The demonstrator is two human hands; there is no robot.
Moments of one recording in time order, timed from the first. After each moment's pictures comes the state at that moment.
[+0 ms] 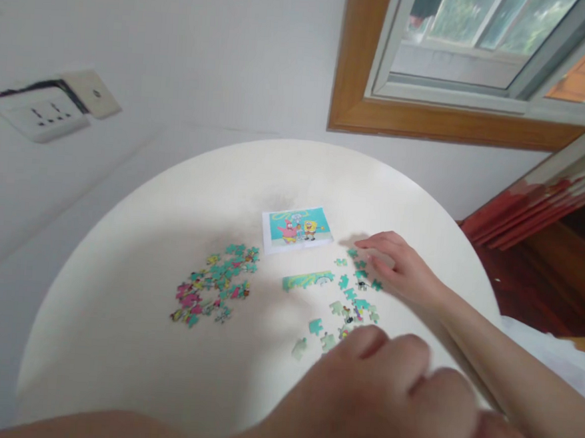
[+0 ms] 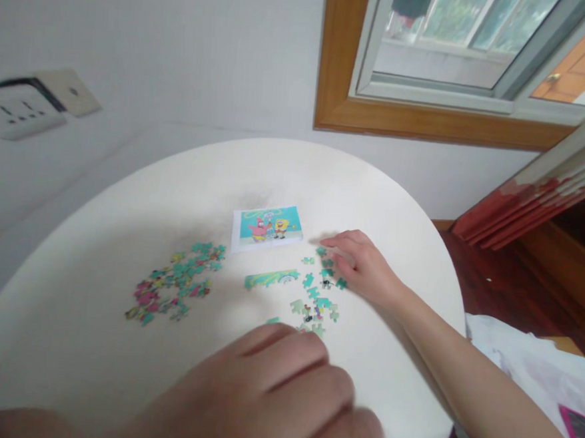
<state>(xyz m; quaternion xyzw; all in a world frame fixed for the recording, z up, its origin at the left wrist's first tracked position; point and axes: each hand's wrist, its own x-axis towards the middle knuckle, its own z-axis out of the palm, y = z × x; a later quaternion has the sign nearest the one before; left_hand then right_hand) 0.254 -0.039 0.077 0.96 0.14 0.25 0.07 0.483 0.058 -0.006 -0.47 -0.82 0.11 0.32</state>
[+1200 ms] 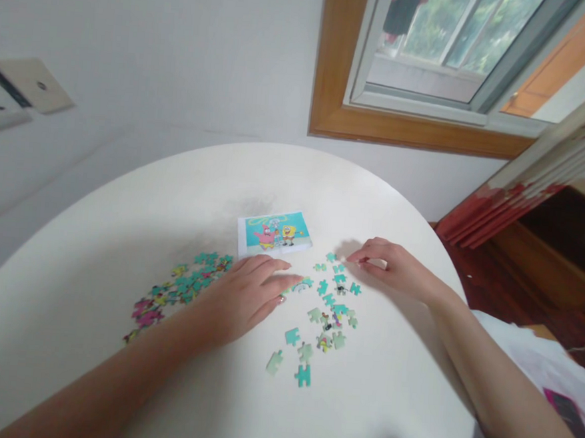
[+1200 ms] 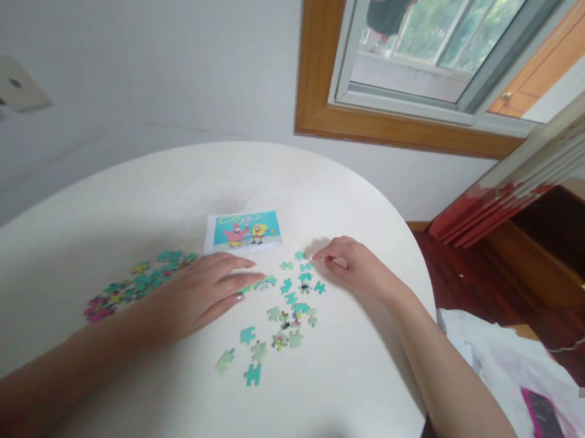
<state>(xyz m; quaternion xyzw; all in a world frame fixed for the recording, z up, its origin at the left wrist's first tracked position) 0.175 0.085 -0.009 0.96 0.23 0.15 0.06 0.505 0.056 0.021 -0.49 -0.81 0.19 0.24</state>
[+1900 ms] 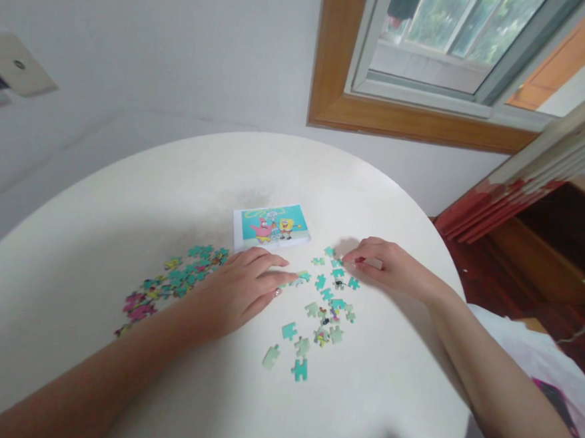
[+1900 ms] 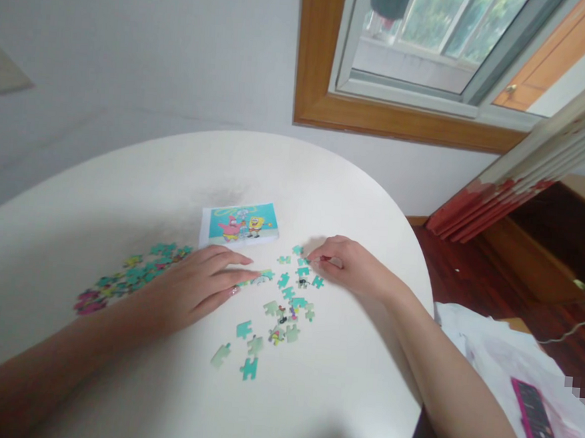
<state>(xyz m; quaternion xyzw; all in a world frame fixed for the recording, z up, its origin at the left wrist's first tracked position) 0.174 0.089 -0.009 0.96 0.23 0.14 0.10 0.498 0.052 0.022 -0.48 -0.83 0.21 0.21</state>
